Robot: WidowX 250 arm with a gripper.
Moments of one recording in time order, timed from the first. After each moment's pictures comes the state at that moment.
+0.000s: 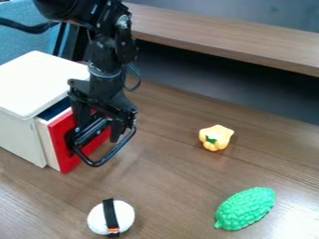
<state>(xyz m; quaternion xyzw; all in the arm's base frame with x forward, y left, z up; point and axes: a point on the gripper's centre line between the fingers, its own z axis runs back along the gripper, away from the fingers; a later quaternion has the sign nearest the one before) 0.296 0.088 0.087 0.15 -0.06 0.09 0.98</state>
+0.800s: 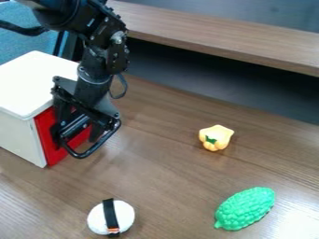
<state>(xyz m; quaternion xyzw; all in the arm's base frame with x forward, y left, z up) 0.287 0.113 0.084 0.23 -0.05 0.09 0.97</state>
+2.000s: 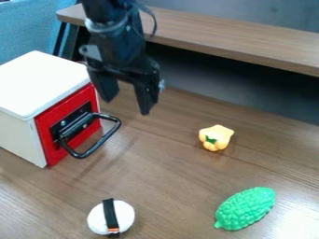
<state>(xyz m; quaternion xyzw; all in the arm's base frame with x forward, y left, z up) 0.289 0.020 0.160 0.01 -0.18 0.01 0.98</state>
